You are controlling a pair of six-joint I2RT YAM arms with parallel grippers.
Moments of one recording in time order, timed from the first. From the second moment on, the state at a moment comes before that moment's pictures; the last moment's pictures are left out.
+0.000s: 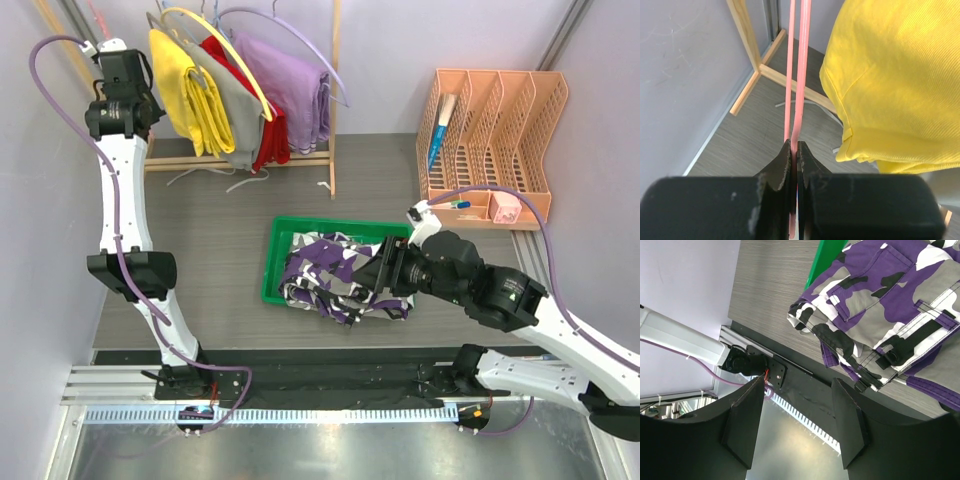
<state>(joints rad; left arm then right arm) 0.08 1.92 2.42 -1.00 -0.34 -0.27 0.97 0.84 1.06 -0.71 0.09 0.91</state>
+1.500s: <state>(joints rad) 0.05 2.06 2.47 -0.83 -0.33 -0.20 0.97 0.93 1.14 -0.70 0.09 0.84</state>
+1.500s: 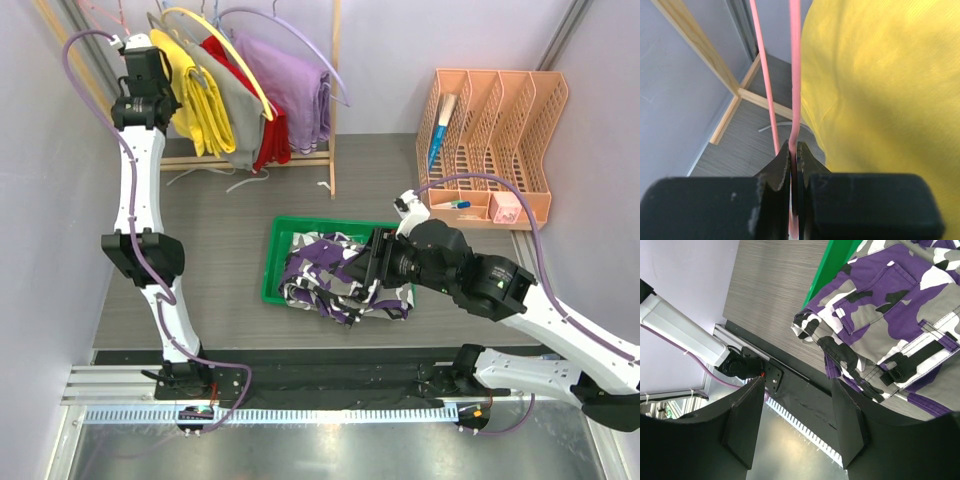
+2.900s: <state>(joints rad) 0.04 1.57 2.16 -0.87 -0.20 -0.27 0.97 0.70 1.04 -0.73 0.13 0.84</state>
